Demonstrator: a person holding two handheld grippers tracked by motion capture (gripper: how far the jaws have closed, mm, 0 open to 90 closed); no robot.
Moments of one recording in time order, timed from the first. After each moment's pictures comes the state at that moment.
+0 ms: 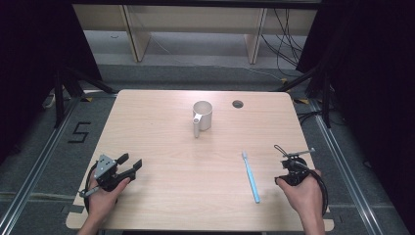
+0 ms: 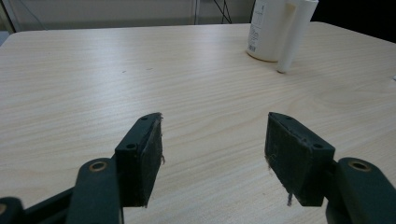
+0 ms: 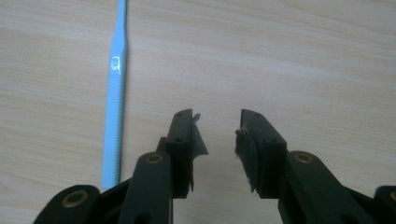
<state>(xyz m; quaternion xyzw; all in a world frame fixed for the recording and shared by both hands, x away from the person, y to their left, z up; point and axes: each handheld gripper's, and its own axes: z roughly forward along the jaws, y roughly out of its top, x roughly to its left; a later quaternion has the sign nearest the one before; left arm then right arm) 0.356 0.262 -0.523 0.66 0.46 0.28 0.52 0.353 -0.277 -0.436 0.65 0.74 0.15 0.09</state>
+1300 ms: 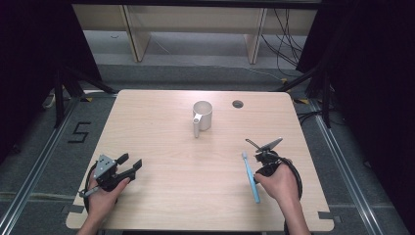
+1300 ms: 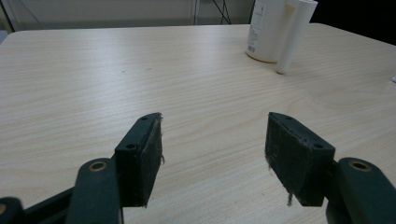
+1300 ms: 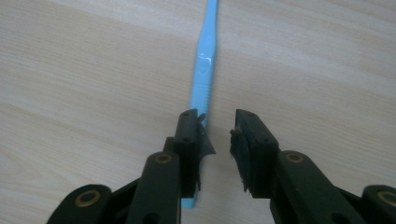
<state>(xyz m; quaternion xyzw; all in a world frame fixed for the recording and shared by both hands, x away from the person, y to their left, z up) 0.356 0.263 -0.523 0.66 0.46 0.28 0.52 0.387 -0.215 -0.448 0.62 0.78 0.10 0.01</state>
